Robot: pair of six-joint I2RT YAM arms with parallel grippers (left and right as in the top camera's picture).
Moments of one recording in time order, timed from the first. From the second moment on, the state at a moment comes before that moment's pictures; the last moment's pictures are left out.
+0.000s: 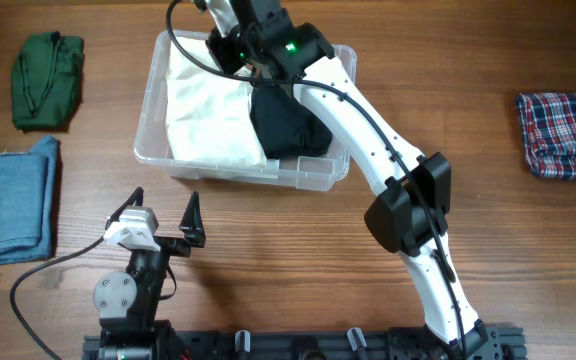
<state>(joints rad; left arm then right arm) 0.03 0.01 0.01 -0.05 0.18 -0.18 0.63 2.37 2.40 -0.66 -0.15 -0.07</state>
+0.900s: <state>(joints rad) 0.03 0.01 0.01 -0.05 0.18 -0.18 0.63 2.58 2.40 -0.51 -0.15 -0.10</state>
